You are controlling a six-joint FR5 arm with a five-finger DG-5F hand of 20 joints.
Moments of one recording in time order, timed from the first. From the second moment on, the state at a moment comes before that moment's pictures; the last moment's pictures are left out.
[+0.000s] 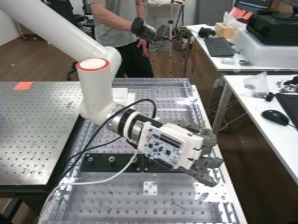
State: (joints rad) arm 1.49 -2.28 -1.51 -2.52 -1.12 0.32
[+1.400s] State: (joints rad) arm 1.49 -2.26 -1.55 -2.52 -1.13 0.33
